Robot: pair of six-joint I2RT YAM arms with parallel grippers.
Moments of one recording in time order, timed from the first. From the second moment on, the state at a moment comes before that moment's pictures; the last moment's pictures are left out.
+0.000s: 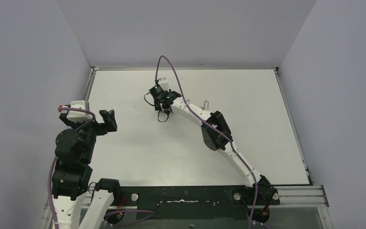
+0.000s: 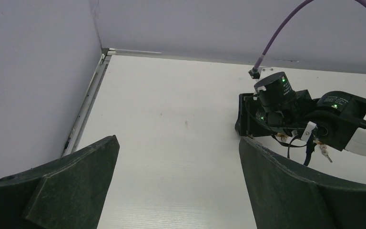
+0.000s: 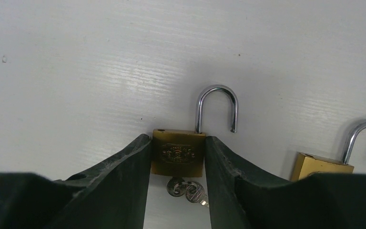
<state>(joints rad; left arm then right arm) -0.12 0.48 0.93 -0.51 -0.15 -0.11 0.82 2.65 2.40 -0.64 0.38 0.48</state>
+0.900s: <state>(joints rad) -0.13 0.66 0.93 -0.50 0.15 -0.11 0.74 1.90 1.56 -0.30 -0.33 0.24</state>
